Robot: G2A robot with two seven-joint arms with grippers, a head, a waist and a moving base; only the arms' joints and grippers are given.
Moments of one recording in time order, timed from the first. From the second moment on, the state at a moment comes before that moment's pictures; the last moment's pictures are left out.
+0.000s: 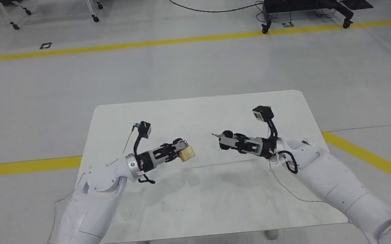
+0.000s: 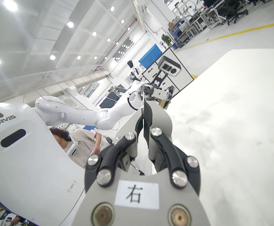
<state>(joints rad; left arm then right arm) 1.13 -1.14 -1.12 -1.33 -0.39 -0.25 -0.97 -1.01 -1.02 0.81 -1.18 0.42 -1.01 0.68</state>
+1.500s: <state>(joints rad) 0.80 -1.36 -0.81 -0.89 -1.00 0.05 -0.89 -1.18 -1.06 1.05 -1.30 0.13 -0.98 0.39</state>
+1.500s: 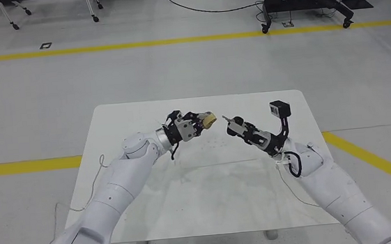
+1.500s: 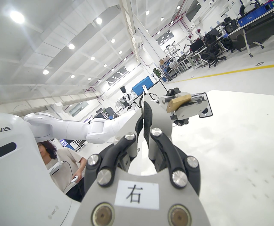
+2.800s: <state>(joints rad) 0.81 -1.44 -0.76 -0.98 -0.71 0.00 -0.61 -1.51 -1.01 1.28 -1.65 0.28 -0.33 0.55</state>
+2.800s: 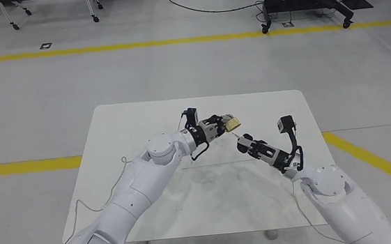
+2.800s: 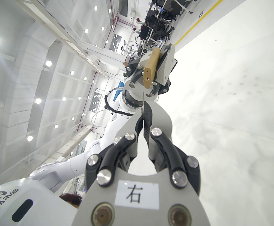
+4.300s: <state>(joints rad) 0.90 -1.43 -0.86 -1.09 -0.52 0.02 -0.59 -1.49 -1.03 1.28 -1.62 0.27 -0.32 0.54</state>
